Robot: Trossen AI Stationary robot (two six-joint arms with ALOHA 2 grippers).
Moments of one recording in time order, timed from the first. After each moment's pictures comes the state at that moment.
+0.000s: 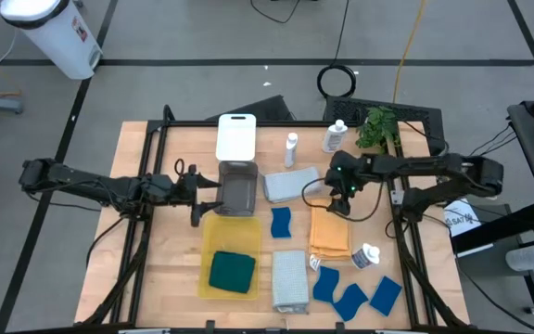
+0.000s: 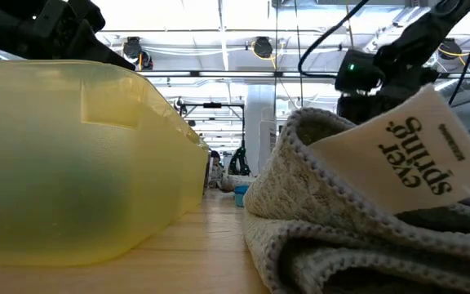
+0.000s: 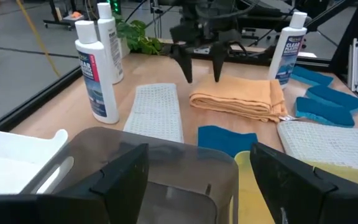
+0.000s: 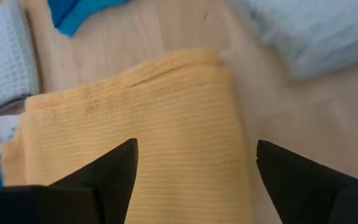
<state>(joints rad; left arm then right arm) -0.09 0.73 0.29 0.19 -0.21 -0.11 -0.39 1.31 0.58 -0.42 -0.45 0.05</state>
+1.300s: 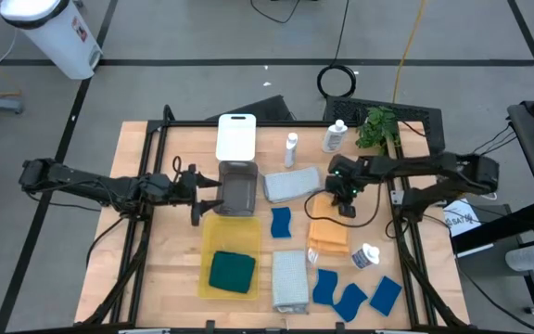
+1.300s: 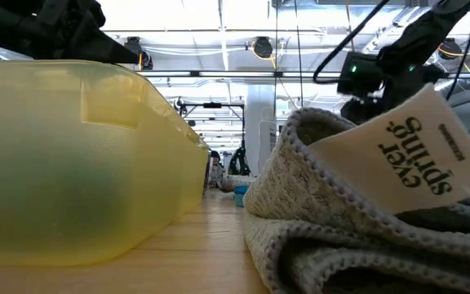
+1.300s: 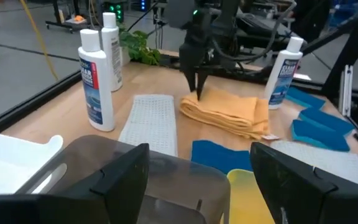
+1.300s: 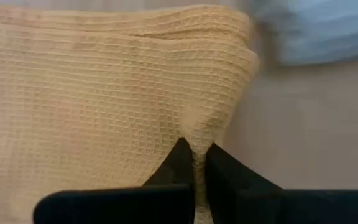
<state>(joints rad) -0.09 0.73 0.29 0.24 -0.22 -0.19 -0.35 1.29 0.58 -0.48 -0.26 -0.20</state>
